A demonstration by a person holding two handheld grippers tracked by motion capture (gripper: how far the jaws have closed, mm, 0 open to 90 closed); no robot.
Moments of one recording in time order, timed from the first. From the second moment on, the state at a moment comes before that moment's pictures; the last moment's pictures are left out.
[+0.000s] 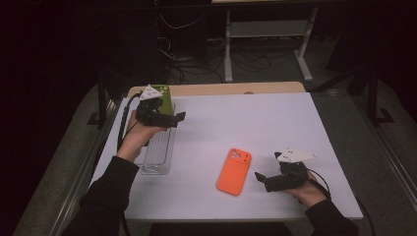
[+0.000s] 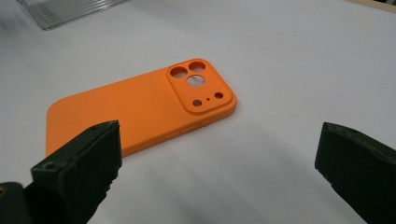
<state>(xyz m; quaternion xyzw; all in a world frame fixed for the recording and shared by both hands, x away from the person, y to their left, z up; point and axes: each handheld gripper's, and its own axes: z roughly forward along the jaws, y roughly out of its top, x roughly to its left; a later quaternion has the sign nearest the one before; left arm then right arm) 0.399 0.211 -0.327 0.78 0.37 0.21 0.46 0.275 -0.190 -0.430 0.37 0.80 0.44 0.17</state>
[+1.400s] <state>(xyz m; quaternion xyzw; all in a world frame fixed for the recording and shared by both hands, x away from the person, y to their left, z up) 0.318 0.161 -0.398 0.85 0.26 0.10 0.45 0.277 -0.196 -0.424 0.40 0.79 0.44 0.17</state>
